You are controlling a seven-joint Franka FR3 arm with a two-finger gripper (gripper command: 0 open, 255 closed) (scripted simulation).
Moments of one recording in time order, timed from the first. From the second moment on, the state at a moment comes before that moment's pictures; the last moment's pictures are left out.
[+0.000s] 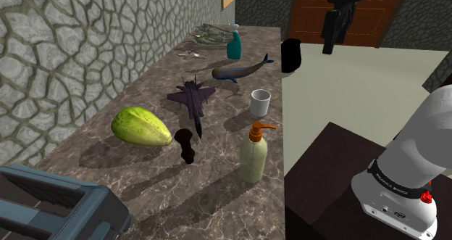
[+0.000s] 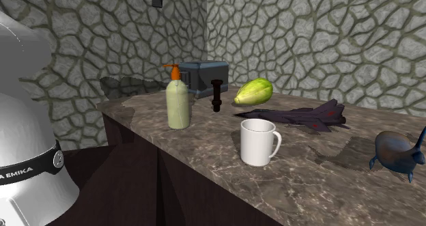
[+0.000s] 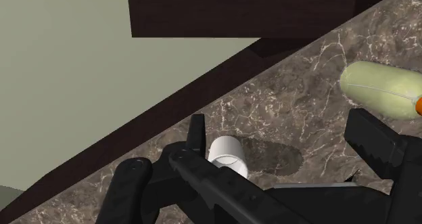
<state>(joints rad) 0.00 -0.74 0.02 -2.33 -0.02 1.47 -0.03</state>
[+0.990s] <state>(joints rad) 0.01 -0.40 0.04 -2.41 -0.04 1.91 -0.02</state>
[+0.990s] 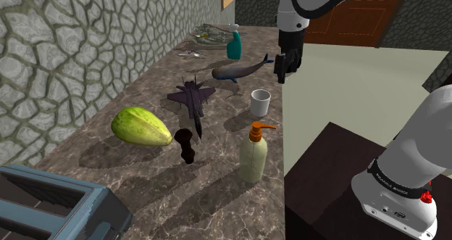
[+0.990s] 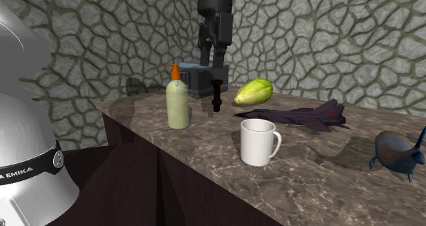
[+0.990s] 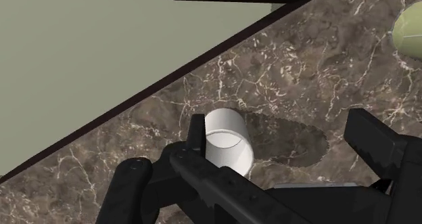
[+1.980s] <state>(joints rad) 0.01 0.10 0.06 -2.25 -0.11 2.28 0.02</state>
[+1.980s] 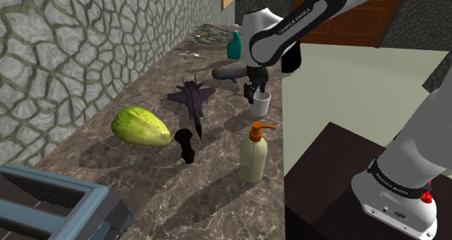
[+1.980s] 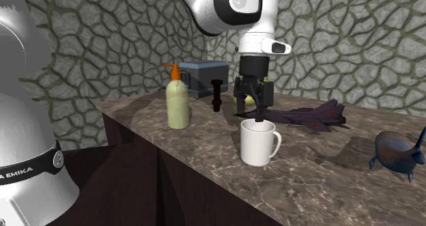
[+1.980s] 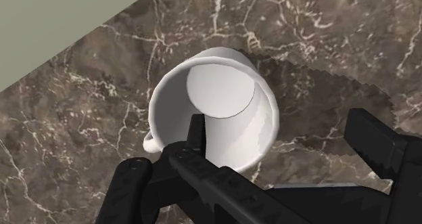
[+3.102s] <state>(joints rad) 0.00 0.15 0.05 -2.27 -0.12 2.35 0.03</state>
